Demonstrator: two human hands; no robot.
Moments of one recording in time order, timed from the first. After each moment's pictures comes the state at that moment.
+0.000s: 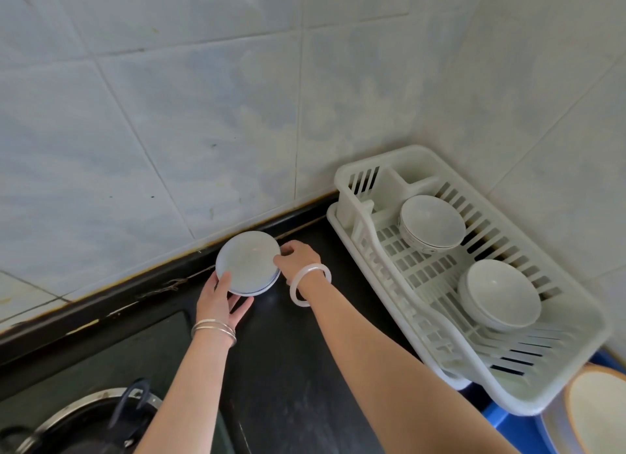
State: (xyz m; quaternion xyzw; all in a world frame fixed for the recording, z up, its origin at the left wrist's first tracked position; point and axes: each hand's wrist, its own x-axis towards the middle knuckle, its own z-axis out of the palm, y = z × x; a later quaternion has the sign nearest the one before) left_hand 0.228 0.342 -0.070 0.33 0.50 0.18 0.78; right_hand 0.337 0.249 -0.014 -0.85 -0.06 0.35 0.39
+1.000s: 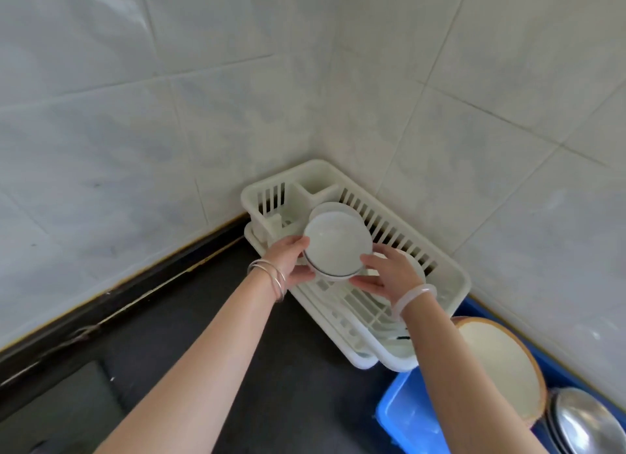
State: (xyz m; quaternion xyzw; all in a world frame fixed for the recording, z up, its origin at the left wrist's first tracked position) left_hand 0.348 0.170 0.068 0.54 0.27 -0.13 0.78; right_hand 0.372 -0.004 0.074 -0.69 0.18 0.23 0.66
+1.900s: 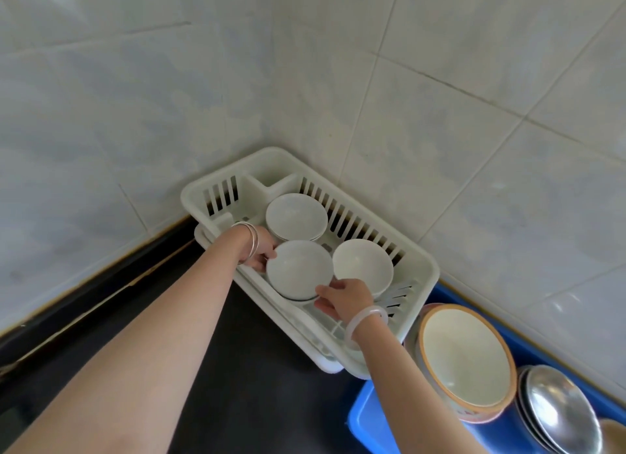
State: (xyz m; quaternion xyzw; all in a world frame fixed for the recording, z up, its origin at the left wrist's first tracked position) left_hand 0.439 0.163 0.032 0.76 0.22 -0.38 0.48; right_hand 0.370 -0.017 -0.003 -0.77 0.24 0.23 0.54
